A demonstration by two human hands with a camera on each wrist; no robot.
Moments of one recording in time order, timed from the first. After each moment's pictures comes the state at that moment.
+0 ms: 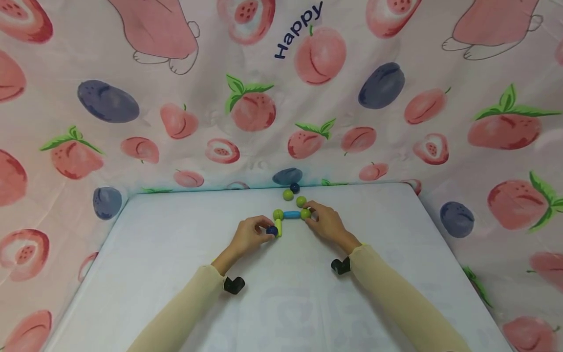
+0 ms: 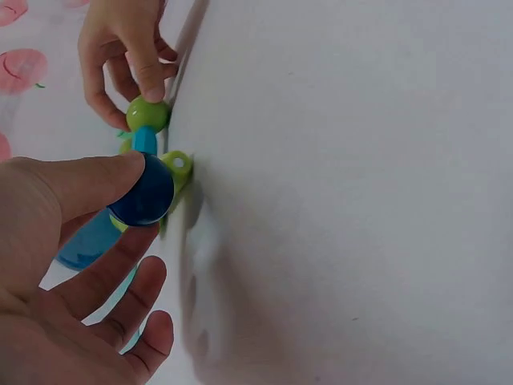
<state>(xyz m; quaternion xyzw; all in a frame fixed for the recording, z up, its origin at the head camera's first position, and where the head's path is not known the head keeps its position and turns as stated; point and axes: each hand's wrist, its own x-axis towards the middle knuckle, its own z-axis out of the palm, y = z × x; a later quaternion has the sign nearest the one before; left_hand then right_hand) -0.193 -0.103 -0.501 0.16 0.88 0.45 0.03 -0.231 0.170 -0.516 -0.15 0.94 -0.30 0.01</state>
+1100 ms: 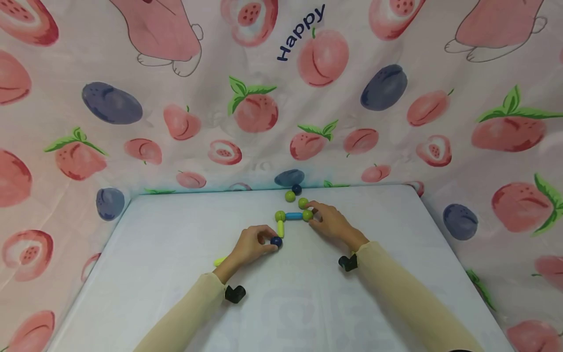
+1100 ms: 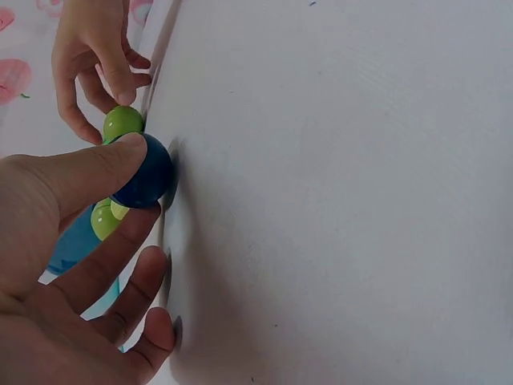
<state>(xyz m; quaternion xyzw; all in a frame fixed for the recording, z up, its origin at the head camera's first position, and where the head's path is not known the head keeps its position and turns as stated) -0.180 -0.106 -0.514 0.18 0.88 0.44 0.06 -0.235 0.178 -0.498 -0.18 0.94 -0.29 0.08</state>
